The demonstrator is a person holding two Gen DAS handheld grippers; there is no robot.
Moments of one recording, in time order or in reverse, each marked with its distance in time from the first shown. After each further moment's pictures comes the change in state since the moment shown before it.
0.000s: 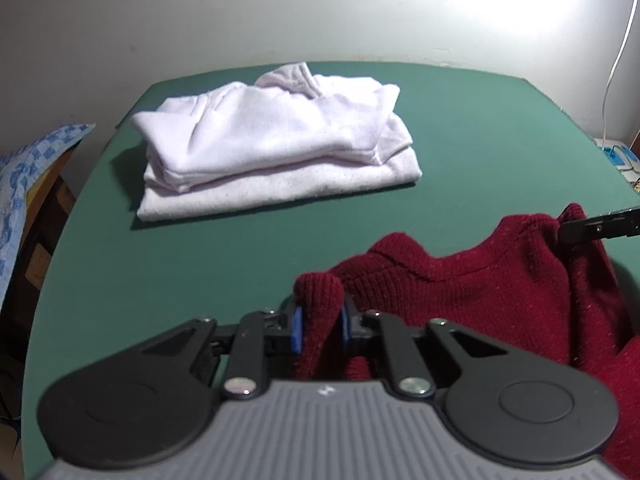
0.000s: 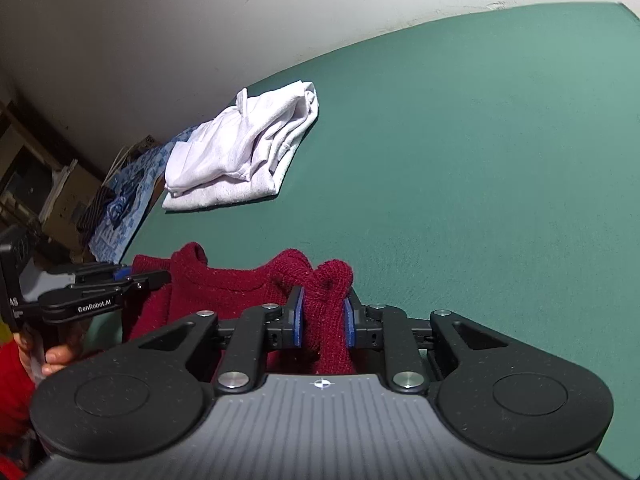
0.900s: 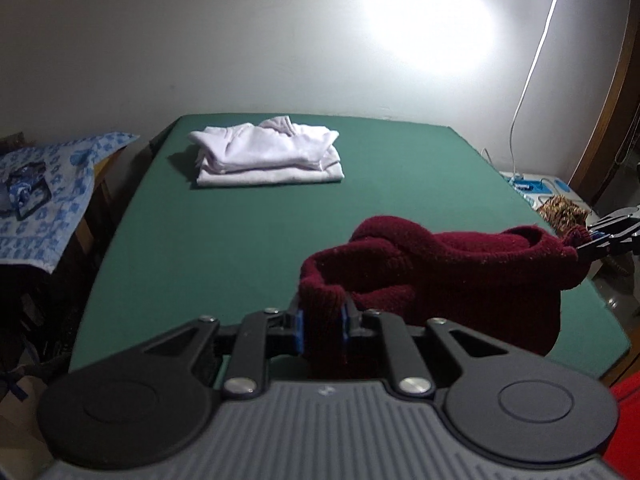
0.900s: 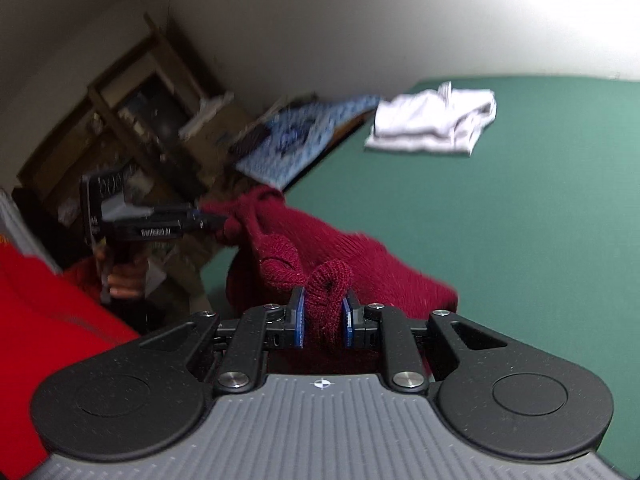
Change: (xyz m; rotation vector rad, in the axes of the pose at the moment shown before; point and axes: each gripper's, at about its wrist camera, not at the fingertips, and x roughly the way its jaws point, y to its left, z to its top) left arm -0.226 -0.014 -0.129 -0.035 -0.137 -0.084; right arm -0.170 0.111 -0.123 -0.311 0.061 0.292
